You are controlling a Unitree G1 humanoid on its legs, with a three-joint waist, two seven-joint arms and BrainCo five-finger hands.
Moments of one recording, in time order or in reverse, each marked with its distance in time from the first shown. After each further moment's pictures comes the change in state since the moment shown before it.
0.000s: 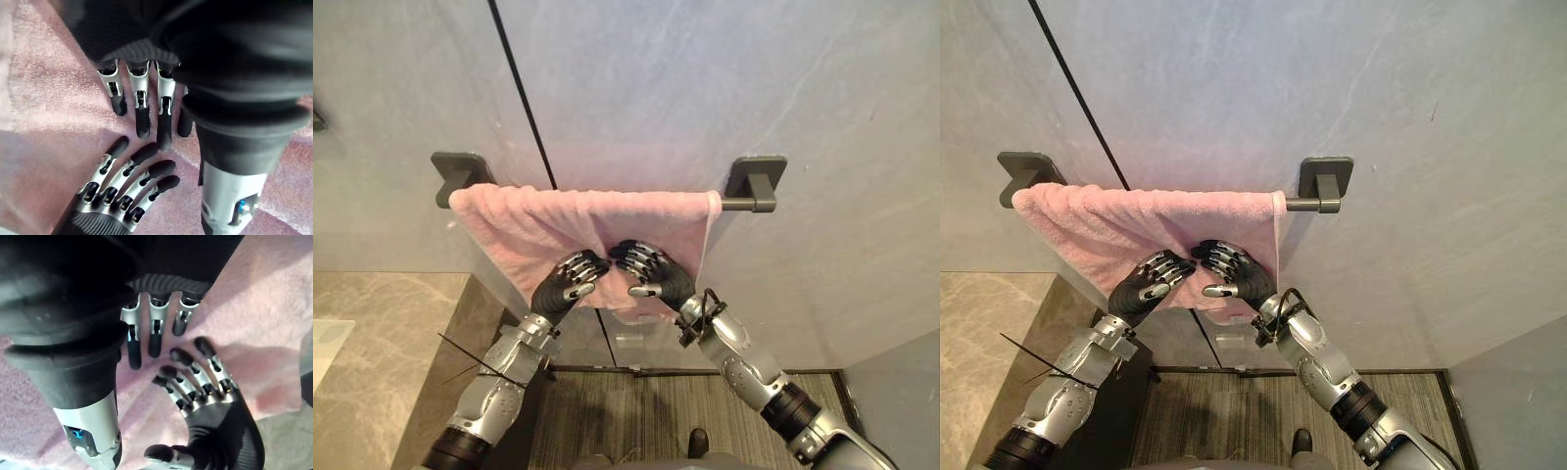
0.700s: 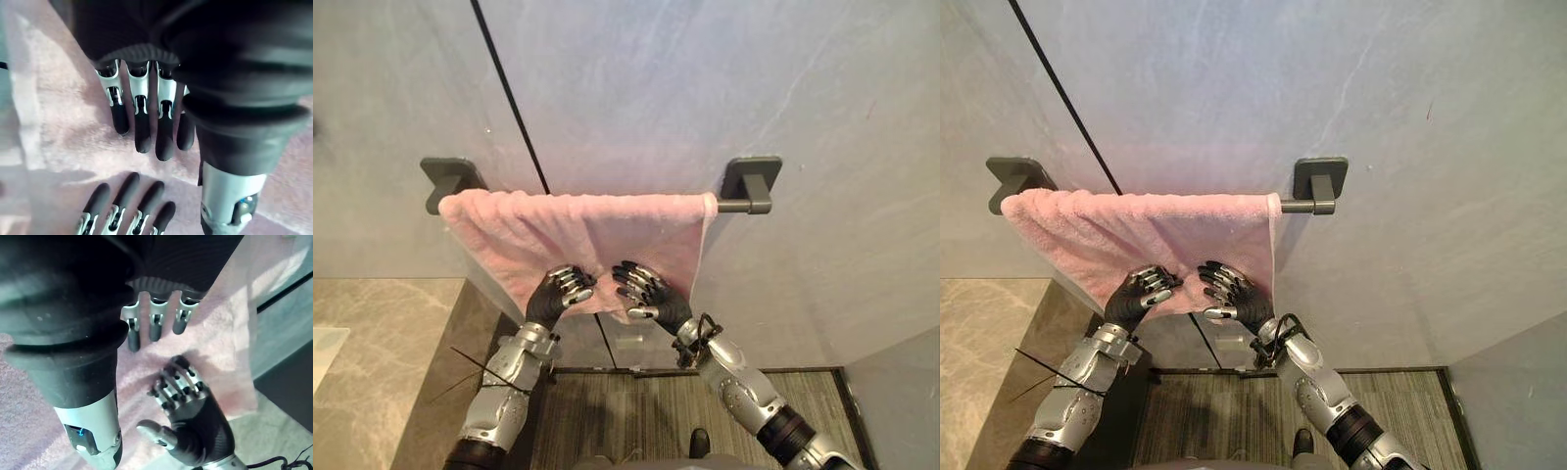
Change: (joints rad) left arm 0.048 -0.132 0.109 0.119 0.303 -0.024 0.067; right arm 0.104 0.058 -0.002 0.047 -0.028 0.039 0.021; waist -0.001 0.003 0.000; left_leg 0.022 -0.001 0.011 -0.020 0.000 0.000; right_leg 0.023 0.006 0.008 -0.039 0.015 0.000
